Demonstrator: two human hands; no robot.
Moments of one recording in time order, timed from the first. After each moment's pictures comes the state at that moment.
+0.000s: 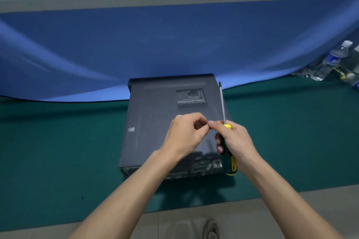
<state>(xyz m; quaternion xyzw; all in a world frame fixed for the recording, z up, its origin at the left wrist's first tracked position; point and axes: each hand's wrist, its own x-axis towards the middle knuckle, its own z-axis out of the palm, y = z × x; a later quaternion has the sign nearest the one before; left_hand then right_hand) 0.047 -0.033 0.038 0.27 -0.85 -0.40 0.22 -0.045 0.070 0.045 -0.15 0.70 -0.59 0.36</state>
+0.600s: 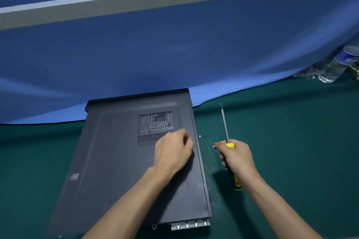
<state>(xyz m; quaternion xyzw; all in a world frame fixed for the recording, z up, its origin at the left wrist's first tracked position) -0.117 -0.062 -0.017 0.40 -0.89 -0.21 0.10 -0.232 0.057 -0.033 -0.09 0.77 -0.52 0.35</state>
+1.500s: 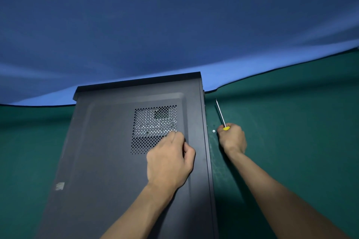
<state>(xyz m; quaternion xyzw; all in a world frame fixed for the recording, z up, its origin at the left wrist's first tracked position) -0.128 -0.081 -0.057 0.44 -0.89 -0.08 0.13 -0.287 -0.048 -0.176 -0.08 0.90 -0.30 0.30</state>
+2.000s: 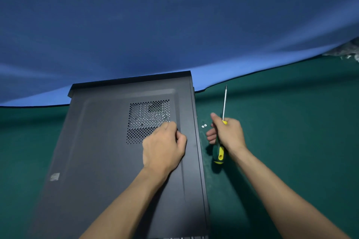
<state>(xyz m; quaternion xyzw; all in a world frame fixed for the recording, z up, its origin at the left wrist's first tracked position) -0.127 -0.080 -0.059 0.45 -0.88 -0.10 0.12 -0.277 -0.016 -0.099 -0.03 0.73 -0.54 0.41</state>
